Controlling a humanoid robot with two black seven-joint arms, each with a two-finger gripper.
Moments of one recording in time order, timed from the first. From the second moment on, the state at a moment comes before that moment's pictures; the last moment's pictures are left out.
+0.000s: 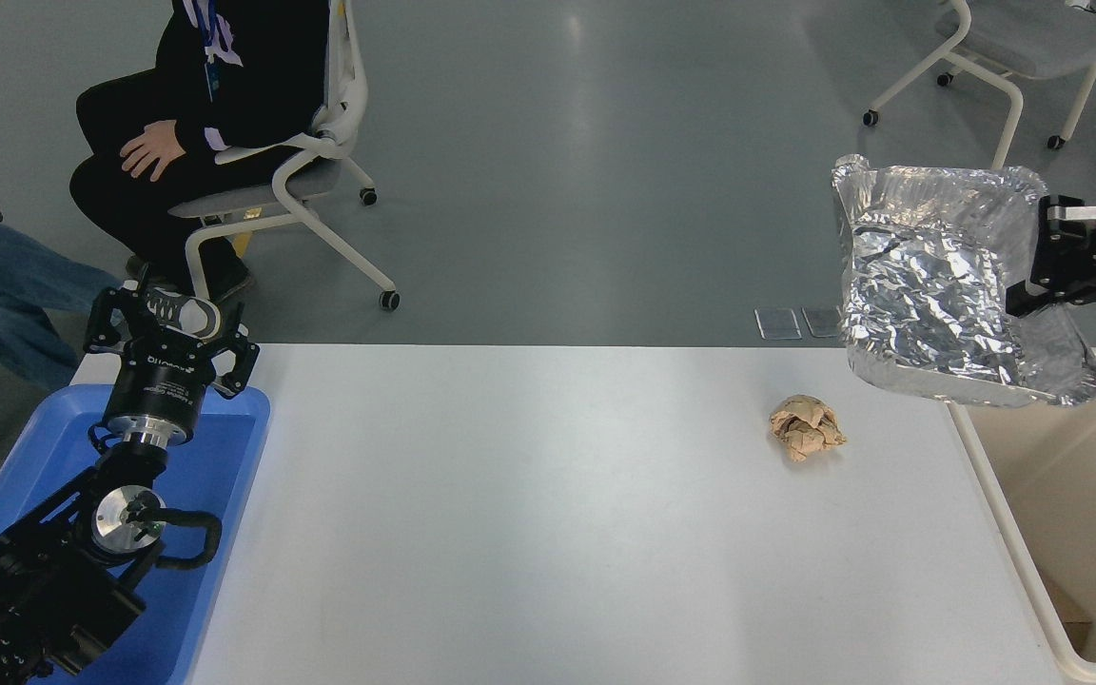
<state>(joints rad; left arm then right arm) -0.57 0.28 -0.89 -0.47 -0.07 -0.58 -0.50 2.55 -0.74 -1.46 1.47 -0.14 0.78 -0.09</state>
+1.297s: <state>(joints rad) -0.57 0.28 -0.89 -0.47 -0.07 -0.58 -0.50 1.12 -0.83 -0.77 0.34 -0.13 0.51 -0.10</state>
